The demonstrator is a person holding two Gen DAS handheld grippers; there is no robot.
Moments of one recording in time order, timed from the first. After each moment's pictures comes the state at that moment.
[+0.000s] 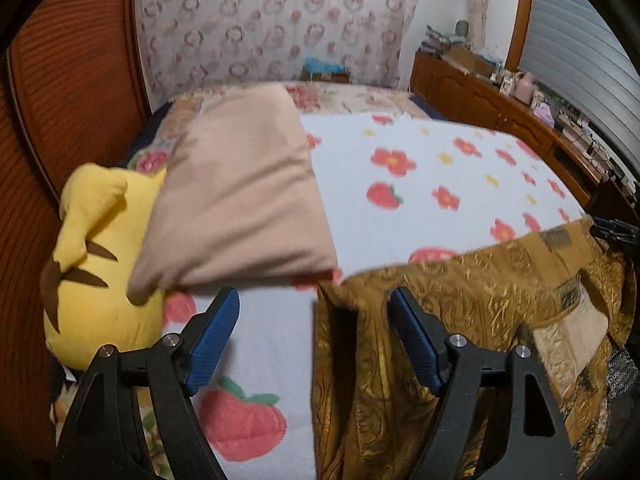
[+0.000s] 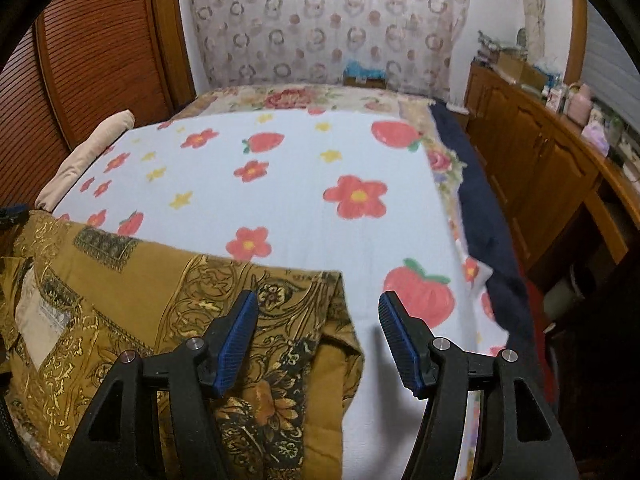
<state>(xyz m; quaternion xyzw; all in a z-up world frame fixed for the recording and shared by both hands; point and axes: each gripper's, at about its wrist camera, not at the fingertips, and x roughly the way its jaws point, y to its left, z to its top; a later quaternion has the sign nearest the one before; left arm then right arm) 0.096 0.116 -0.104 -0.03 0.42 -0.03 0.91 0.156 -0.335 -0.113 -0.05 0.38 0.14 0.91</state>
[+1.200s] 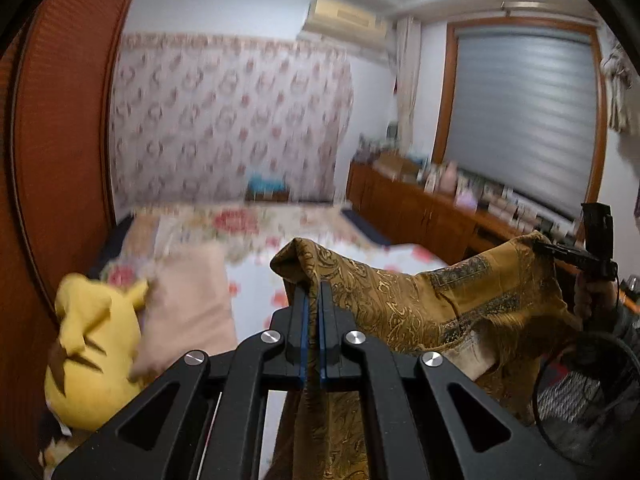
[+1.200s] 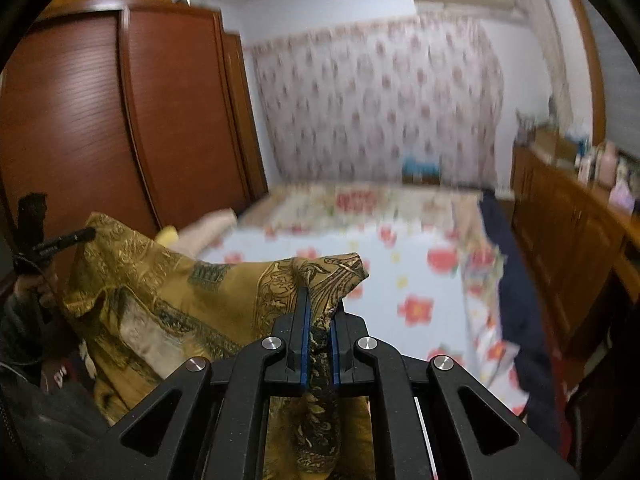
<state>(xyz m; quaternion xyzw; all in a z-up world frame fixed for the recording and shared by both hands) -0.016 0.085 0.063 -0.05 0.19 -0.13 0.97 0.041 -0.372 0.023 0.00 0.20 0.24 0.95</state>
